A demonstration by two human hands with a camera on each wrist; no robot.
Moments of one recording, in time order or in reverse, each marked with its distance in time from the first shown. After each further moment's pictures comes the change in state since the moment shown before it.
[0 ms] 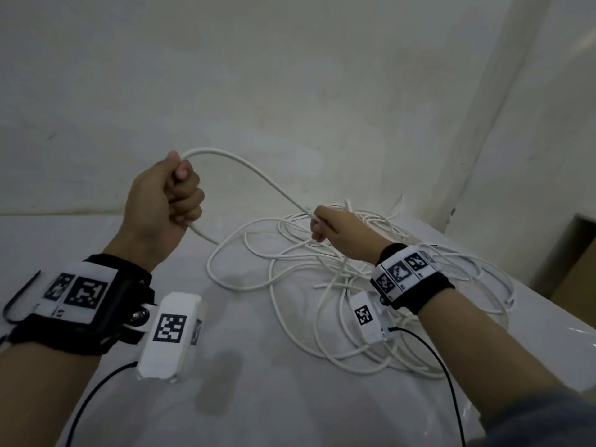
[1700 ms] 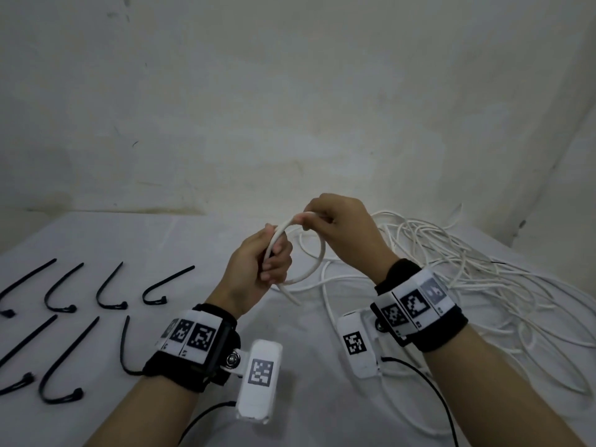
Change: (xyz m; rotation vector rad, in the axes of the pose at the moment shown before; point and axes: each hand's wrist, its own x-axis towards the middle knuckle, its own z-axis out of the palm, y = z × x) left_hand -0.033 -0.061 -0.023 -0.071 -0.165 -0.200; right_hand 0.028 -0.106 0.038 0.066 0.326 -0.228
